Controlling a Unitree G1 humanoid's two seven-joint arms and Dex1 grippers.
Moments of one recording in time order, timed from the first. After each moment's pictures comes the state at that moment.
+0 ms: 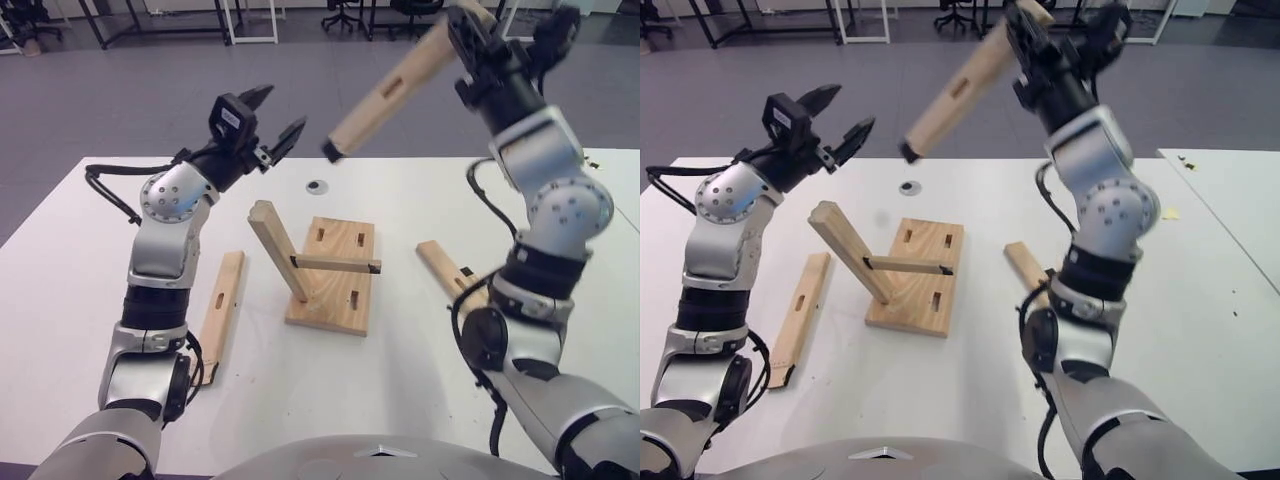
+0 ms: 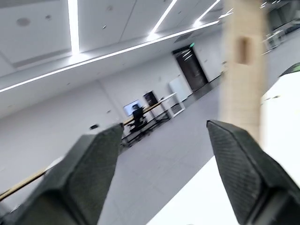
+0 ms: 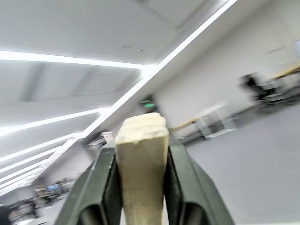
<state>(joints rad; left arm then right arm) -0.54 0.45 0.04 -0.06 -0.15 0.13 -0.53 -0.71 -0.15 -0.41 -0.22 0.90 0.73 -0.03</state>
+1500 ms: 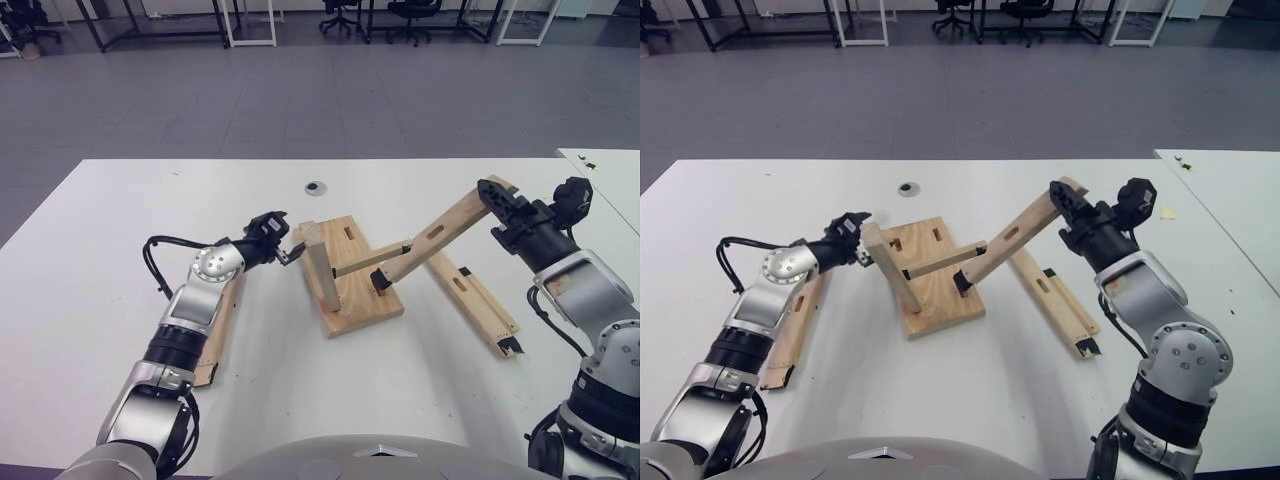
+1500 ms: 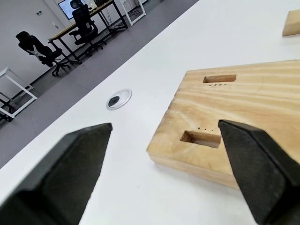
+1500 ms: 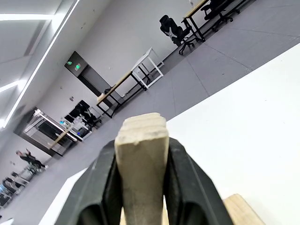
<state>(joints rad) -0.37 0.39 -0.18 0.27 0.05 0.08 -0.62 -0.15 -0.36 -0.47 -0.49 1.41 0.87 -0.34</state>
